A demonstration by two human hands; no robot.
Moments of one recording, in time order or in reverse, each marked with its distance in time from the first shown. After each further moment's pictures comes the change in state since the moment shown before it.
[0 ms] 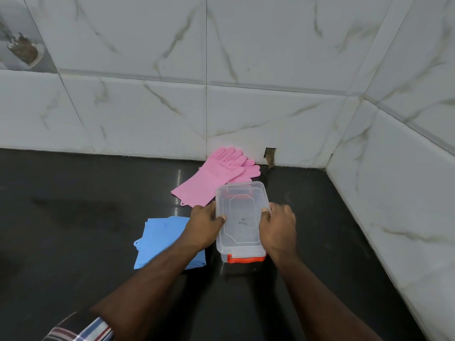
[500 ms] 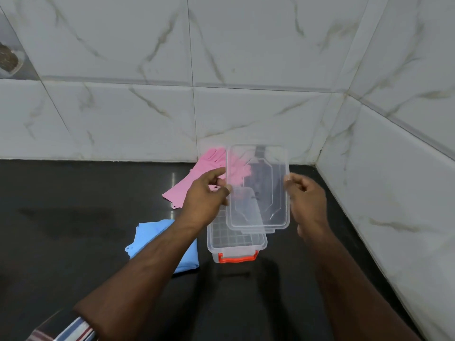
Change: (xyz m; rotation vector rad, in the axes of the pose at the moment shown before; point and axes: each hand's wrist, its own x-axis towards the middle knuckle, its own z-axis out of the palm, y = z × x) left_hand -0.013 0.084 -0.017 -0.337 0.155 0.187; right_hand 0.035 0.001 -0.084 0.740 0.065 0.129
